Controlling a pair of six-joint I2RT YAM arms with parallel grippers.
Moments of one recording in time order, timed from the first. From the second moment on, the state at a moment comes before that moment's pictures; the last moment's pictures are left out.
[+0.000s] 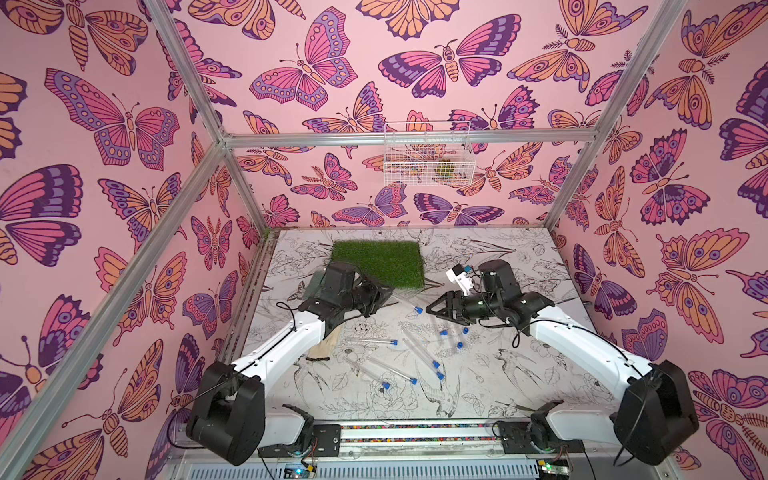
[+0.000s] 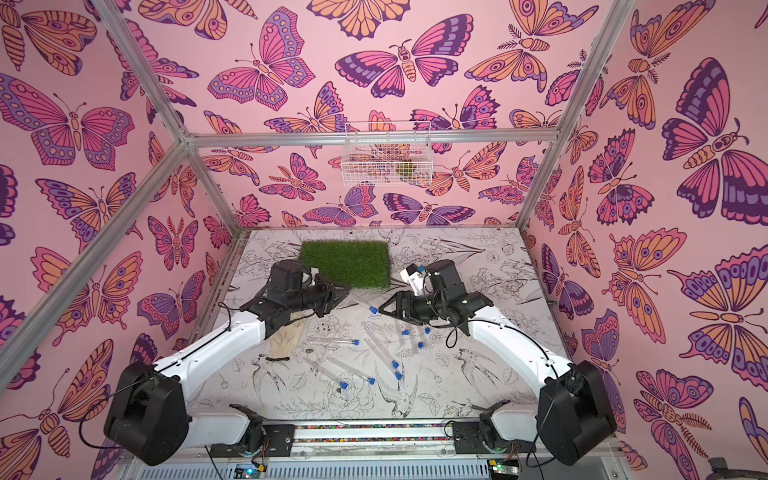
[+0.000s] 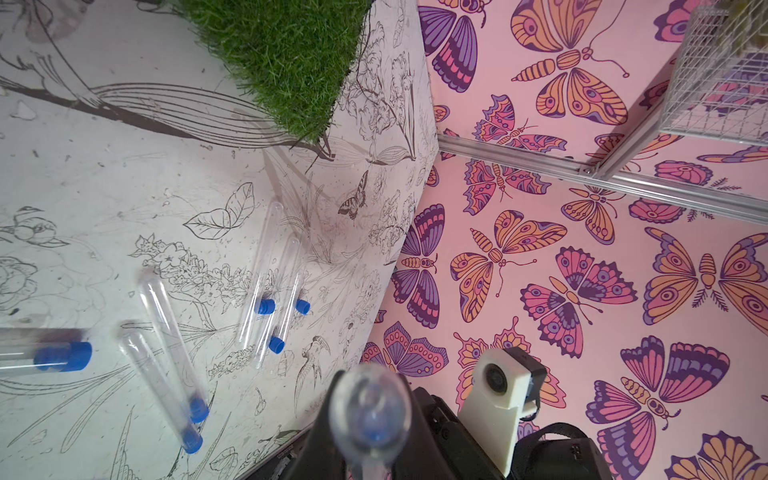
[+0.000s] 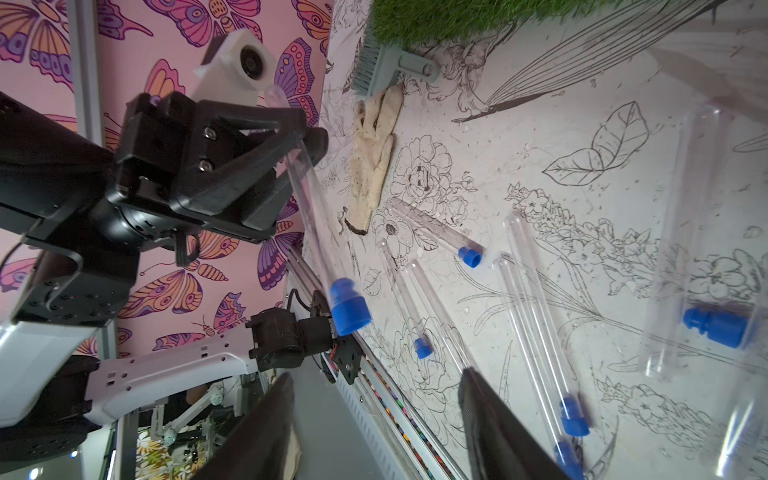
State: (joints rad) left arm -0.42 1.33 0.86 -0.08 0.49 -1.42; right arm 0.48 1.31 0.93 -0.34 -0.75 0.71
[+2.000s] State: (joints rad) left arm -0.40 1.32 0.77 0.11 0.48 -1.60; right arm 0.55 1.42 0.88 -0.02 -0.76 0.89
